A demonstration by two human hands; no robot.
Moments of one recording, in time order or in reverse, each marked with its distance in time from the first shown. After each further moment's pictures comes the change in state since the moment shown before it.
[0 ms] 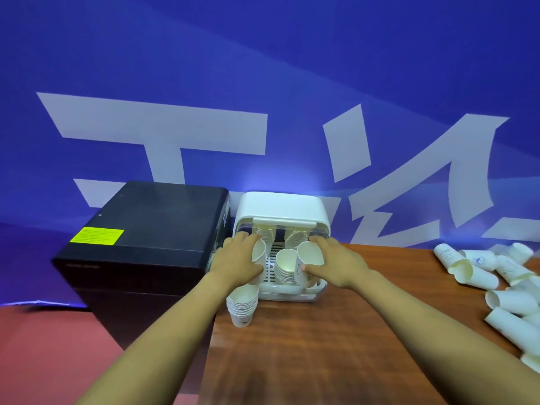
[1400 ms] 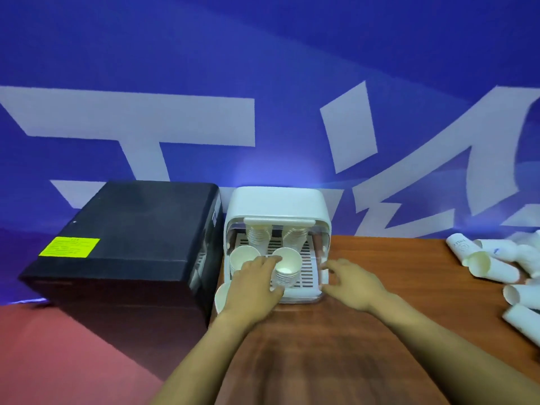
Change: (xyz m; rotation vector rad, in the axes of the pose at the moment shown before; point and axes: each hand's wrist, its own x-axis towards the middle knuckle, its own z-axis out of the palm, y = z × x) left_hand 0.004 0.032 0.055 -0.068 -0.005 0.071; right_hand 0.012 0.052 0.030 0.059 -0.120 0.026
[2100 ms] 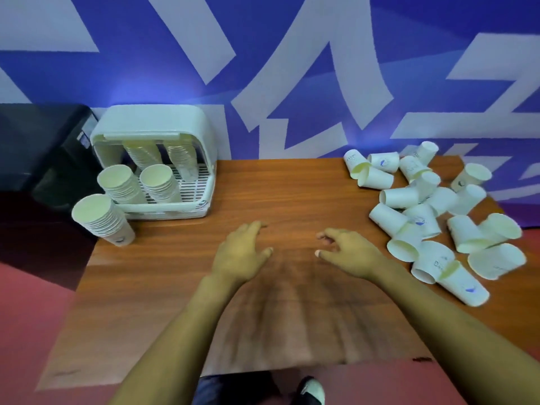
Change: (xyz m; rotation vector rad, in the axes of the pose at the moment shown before) left_hand -0.059 0.254 0.146 -0.220 -0.135 -0.064; right_hand -0.175 0.278 0.003 0.211 -0.070 0.062
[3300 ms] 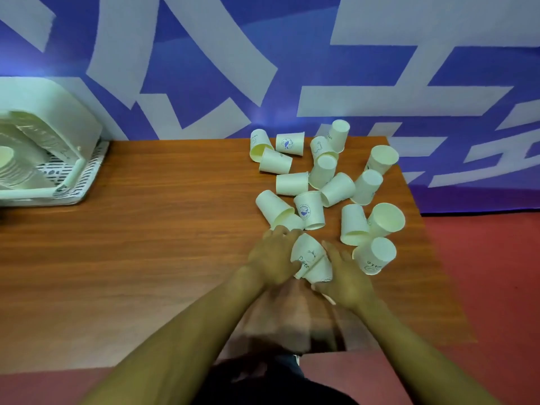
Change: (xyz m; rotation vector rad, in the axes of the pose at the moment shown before) left_hand 0.086 0.280 0.250 0.208 -0.274 0.114; right_hand -0.065 0.328 -0.049 0.017 0.047 0.150
